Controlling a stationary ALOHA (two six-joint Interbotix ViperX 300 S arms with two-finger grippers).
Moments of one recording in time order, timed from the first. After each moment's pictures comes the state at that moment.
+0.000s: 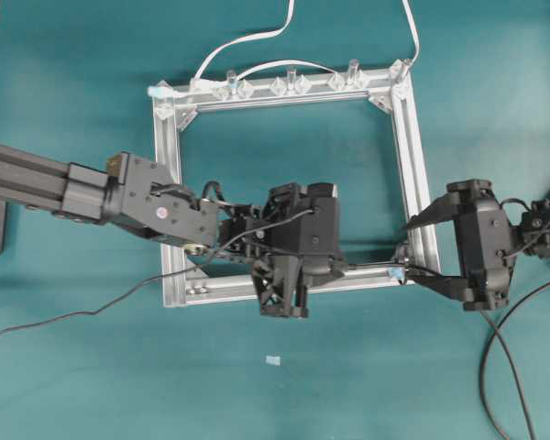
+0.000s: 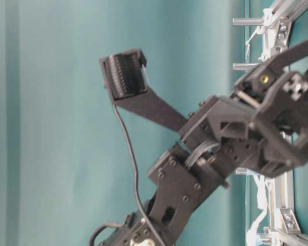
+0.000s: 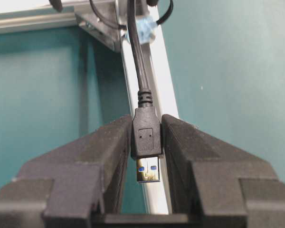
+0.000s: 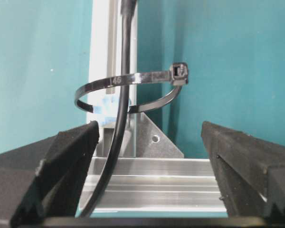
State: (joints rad) left arm -0.11 0.31 0.35 -0.06 0.01 0.00; right arm 0.28 -0.25 1.22 0.57 -0.40 -0.31
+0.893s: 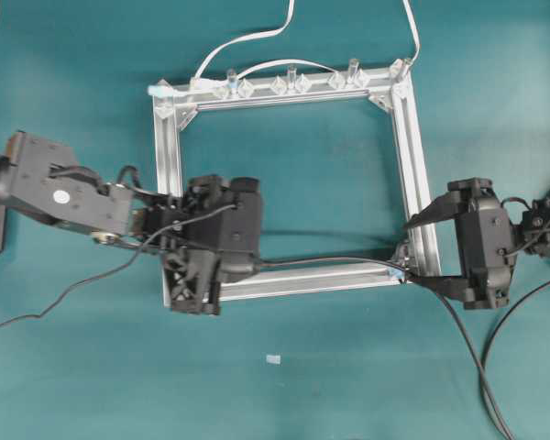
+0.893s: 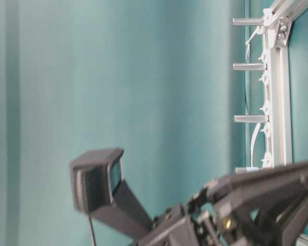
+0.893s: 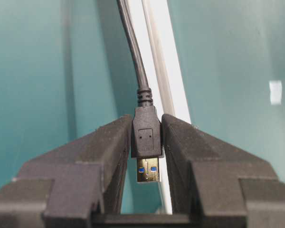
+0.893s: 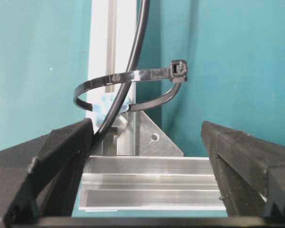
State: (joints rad) left arm -0.13 0.01 0.62 -0.06 0.24 0.00; right arm 0.28 -0.25 1.22 0.57 -0.40 -0.31
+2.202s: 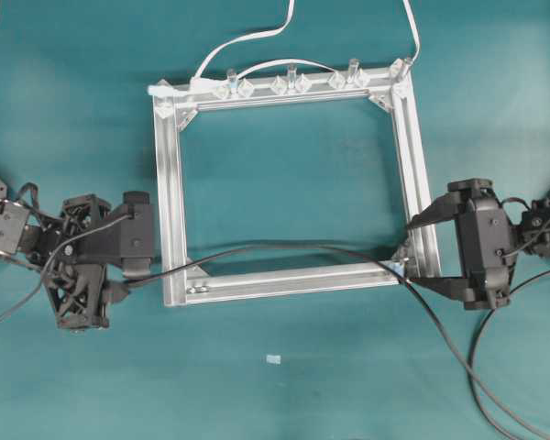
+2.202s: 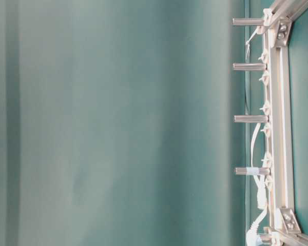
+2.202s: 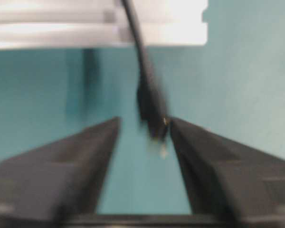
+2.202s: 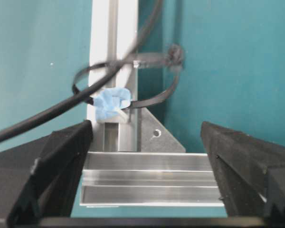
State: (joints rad) left arm -0.26 -0.22 0.94 -0.05 0.47 -0.32; right arm 0.28 -0.25 1.22 0.57 -0.38 -0.31
